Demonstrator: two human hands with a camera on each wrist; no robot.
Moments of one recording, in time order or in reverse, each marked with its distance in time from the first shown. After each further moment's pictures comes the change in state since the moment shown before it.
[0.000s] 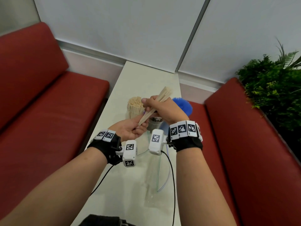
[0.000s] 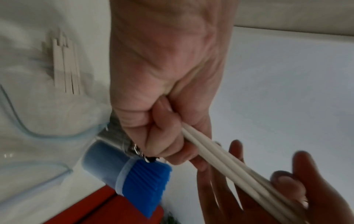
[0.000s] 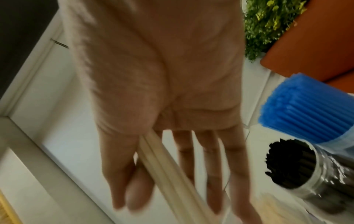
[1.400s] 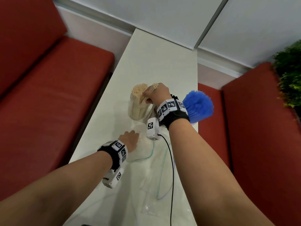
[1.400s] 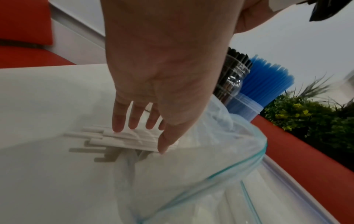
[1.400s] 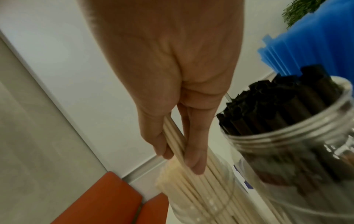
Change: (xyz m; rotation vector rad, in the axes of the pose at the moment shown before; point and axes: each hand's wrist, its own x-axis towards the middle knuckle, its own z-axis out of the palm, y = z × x) left_hand 0.116 -0.034 -0.116 2.056 0.512 -0.132; right_hand 0.167 0.051 0.017 -0.481 0.136 0.393
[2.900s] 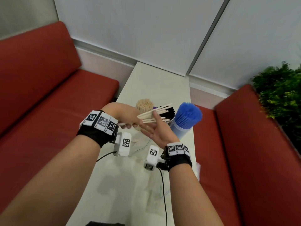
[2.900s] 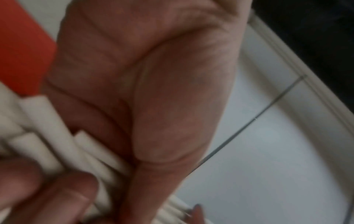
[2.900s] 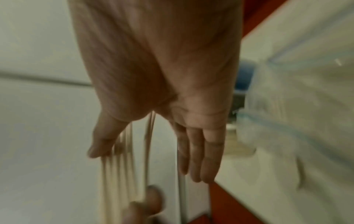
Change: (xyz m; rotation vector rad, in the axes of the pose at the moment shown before) left_hand -0.161 -0.011 -0.174 -0.482 -0.122 0.197; right_hand -0.121 0.080 0.037 1.160 -0.347 -0.048
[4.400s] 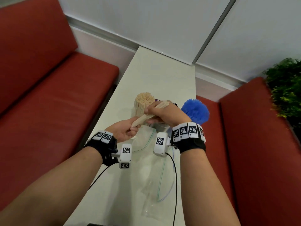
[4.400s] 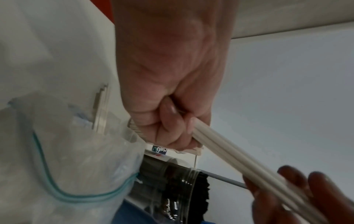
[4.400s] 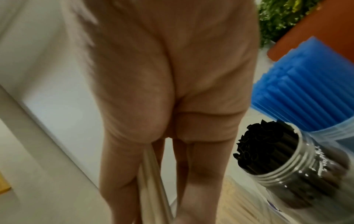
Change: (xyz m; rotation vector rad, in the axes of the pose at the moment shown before) left_hand 0.120 -0.075 0.062 -1.574 0.060 -0.042; right_hand 0.040 -0.078 0.005 -0.745 -0.079 -0.007
